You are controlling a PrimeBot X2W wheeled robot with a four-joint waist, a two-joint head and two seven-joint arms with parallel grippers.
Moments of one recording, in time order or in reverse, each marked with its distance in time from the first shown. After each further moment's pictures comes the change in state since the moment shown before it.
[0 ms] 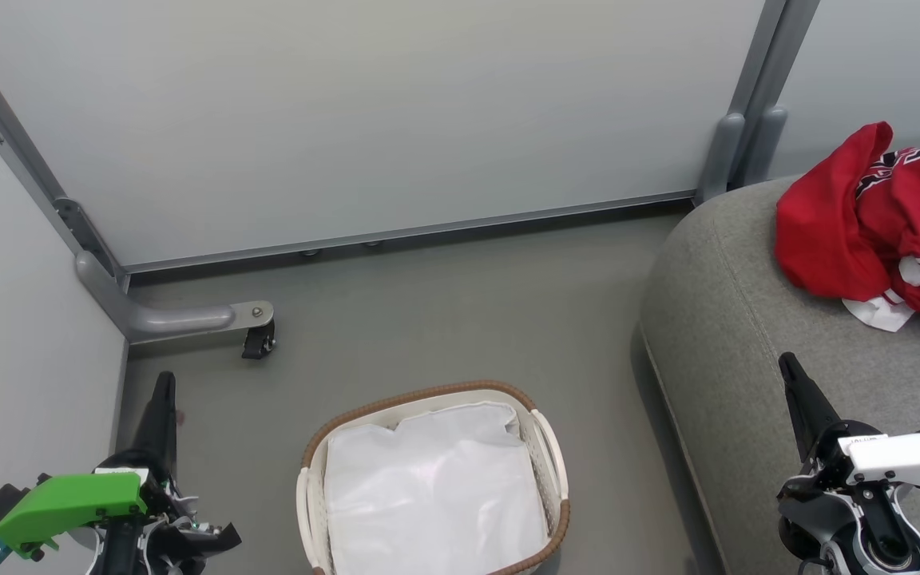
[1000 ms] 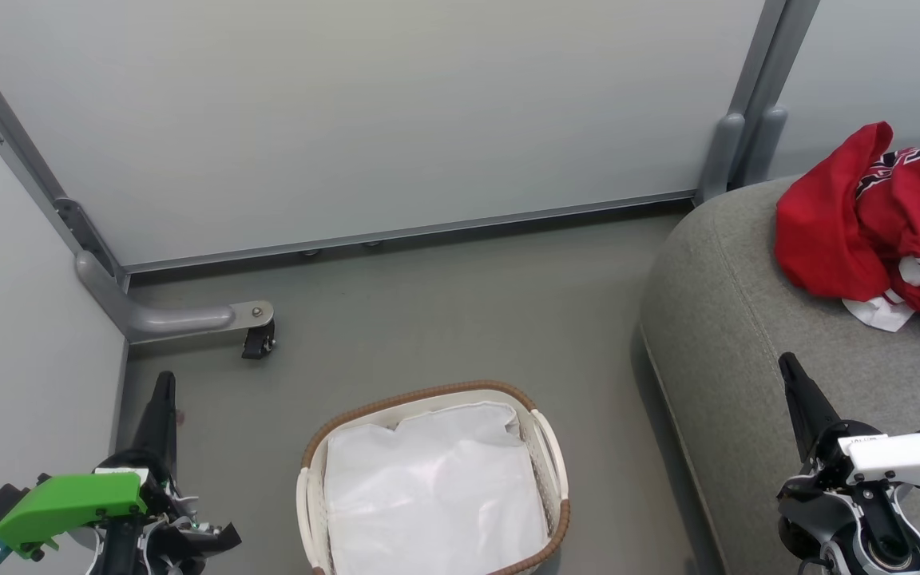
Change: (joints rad) left arm 0.000 0.000 0.000 0.000 0.000 0.000 0.000; right arm 0.000 0.000 0.000 0.000 0.000 0.000 0.000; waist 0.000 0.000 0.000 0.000
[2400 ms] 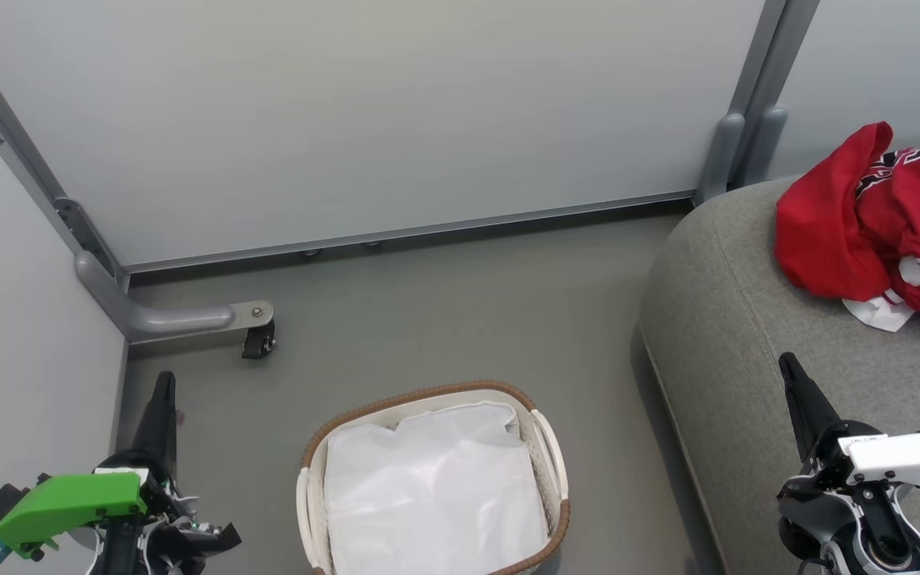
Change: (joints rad) left arm 0.000 0.000 0.000 0.000 0.000 0.000 0.000; right arm 0.000 0.000 0.000 0.000 0.000 0.000 0.000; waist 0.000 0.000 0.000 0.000
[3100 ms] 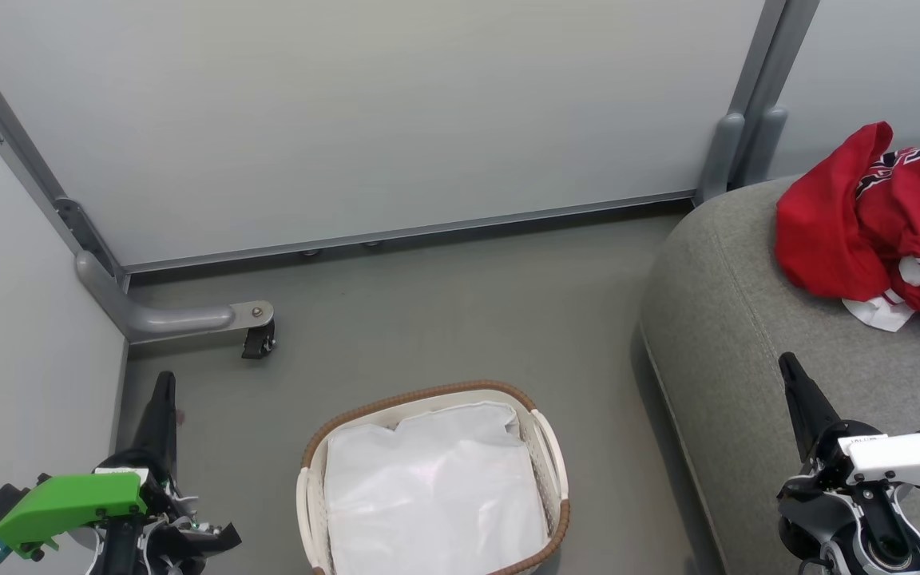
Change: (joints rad) left arm 0.000 0.000 0.000 0.000 0.000 0.000 0.000; right arm 0.000 0.000 0.000 0.000 0.000 0.000 0.000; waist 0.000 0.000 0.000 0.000
